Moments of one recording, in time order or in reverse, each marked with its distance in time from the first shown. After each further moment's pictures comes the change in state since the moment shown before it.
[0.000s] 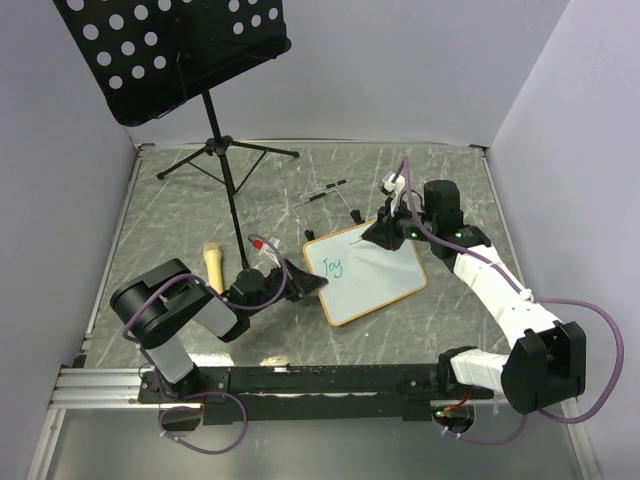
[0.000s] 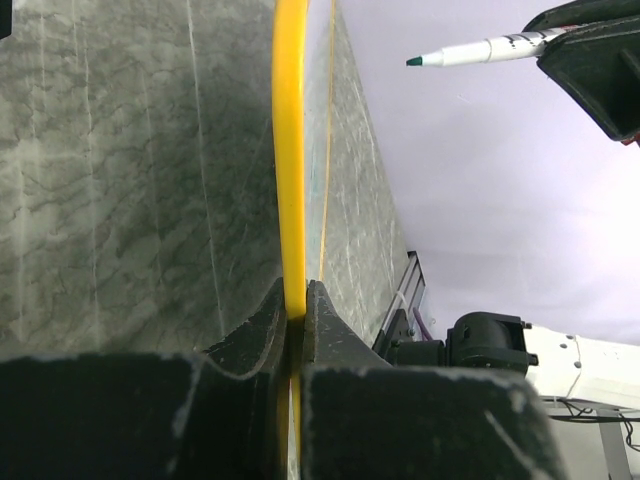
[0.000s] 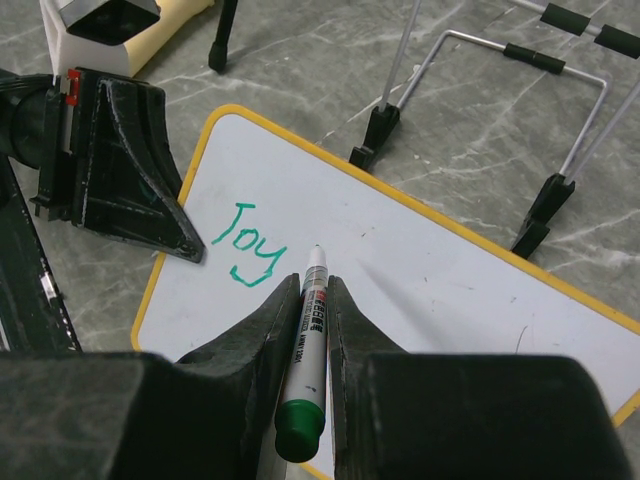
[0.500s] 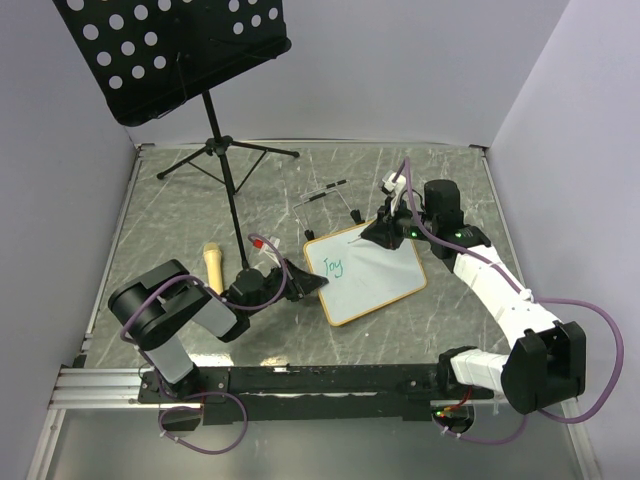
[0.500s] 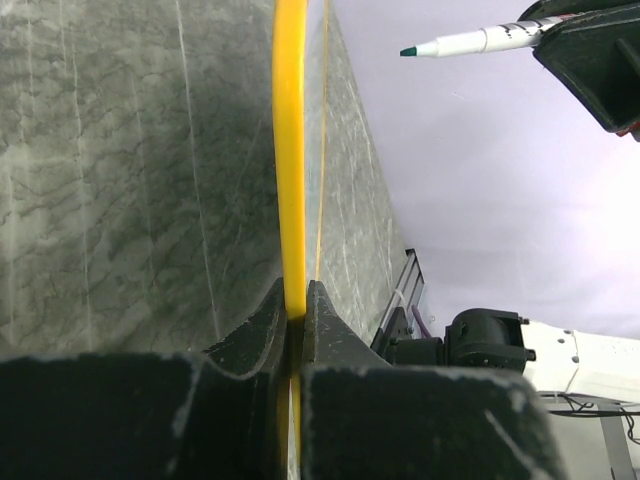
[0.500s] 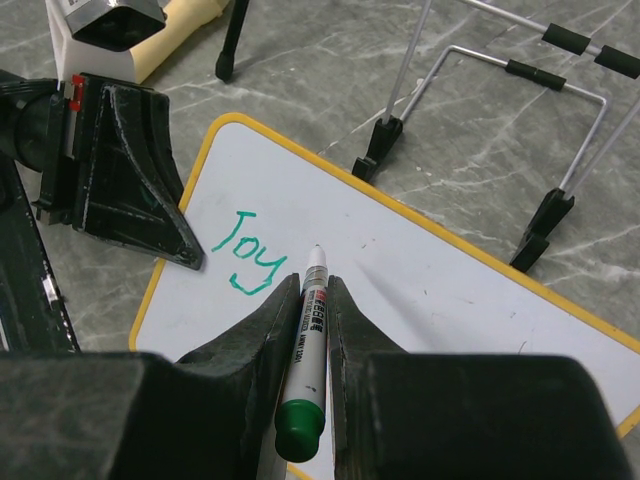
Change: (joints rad) left arm -0.002 -0.014 0.000 -0.002 0.005 0.011; right arm -0.001 0.000 -0.002 0.025 -0.020 0.000
